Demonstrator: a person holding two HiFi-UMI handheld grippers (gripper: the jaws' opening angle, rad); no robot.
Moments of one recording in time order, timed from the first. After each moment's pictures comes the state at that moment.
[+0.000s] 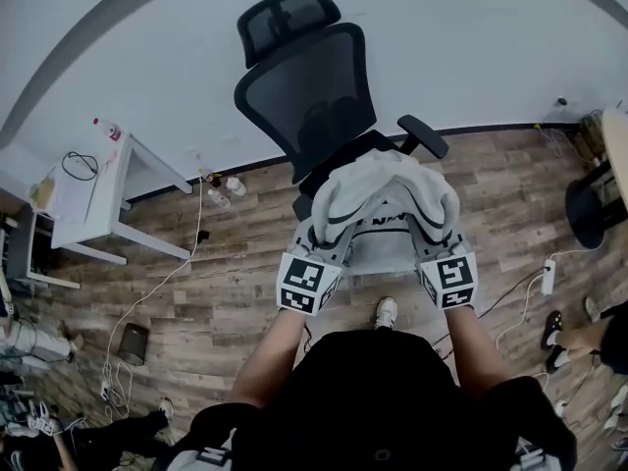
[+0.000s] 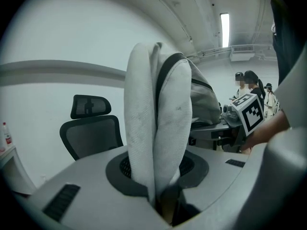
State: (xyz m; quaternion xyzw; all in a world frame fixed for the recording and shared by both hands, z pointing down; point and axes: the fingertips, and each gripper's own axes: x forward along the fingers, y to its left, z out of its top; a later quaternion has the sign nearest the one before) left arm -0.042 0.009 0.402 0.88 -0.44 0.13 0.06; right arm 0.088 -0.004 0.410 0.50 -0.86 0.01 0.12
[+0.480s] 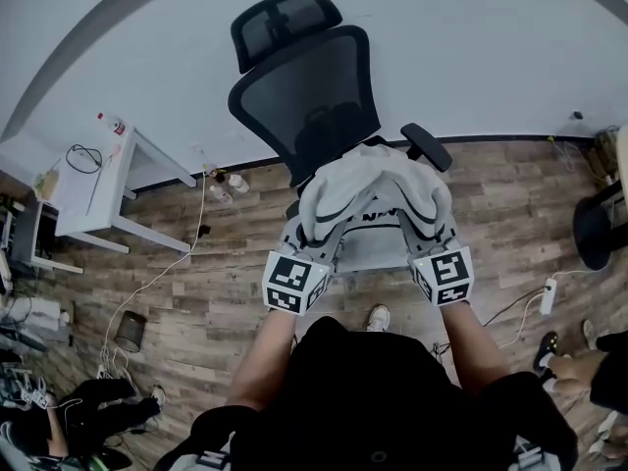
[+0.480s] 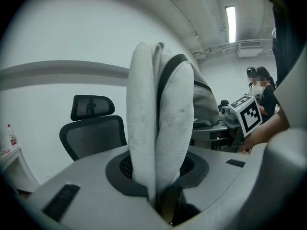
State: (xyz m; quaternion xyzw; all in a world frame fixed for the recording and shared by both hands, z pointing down) left arm -0.026 -0.040 0.395 0.86 -0.48 0.14 0.06; right arm 0.100 -0.068 0.409 0.44 -0.89 0.02 0.10
